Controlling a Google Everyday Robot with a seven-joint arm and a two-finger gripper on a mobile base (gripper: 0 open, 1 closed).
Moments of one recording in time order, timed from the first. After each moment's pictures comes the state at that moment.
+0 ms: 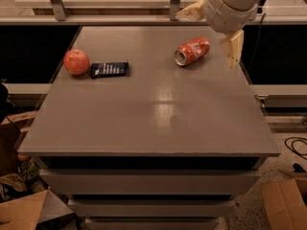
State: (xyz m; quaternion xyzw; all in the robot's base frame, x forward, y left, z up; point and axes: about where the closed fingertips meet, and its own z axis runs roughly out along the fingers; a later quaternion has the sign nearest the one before) arm 0.612 -0.139 0.956 -0.90 0.38 -0.16 0.17
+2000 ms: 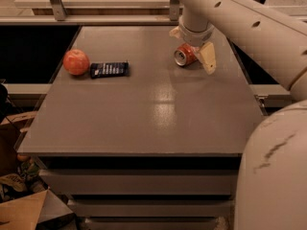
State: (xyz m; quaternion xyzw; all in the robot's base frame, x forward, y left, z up) arm 0.726 -0.135 0.860 -0.87 0.44 -0.21 0.07
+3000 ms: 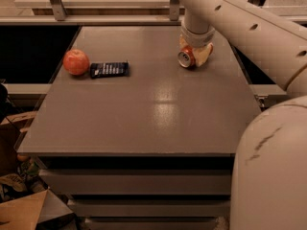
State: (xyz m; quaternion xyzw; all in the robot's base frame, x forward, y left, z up) arm 0.736 -0.145 0.849 -0.87 0.45 -0.21 0.07
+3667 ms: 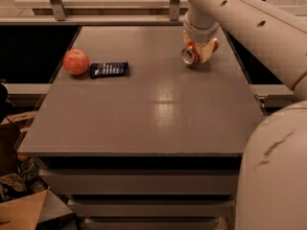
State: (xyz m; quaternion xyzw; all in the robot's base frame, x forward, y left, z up) arm 0.740 -0.148 0.868 -0.86 0.45 -0.23 0.08
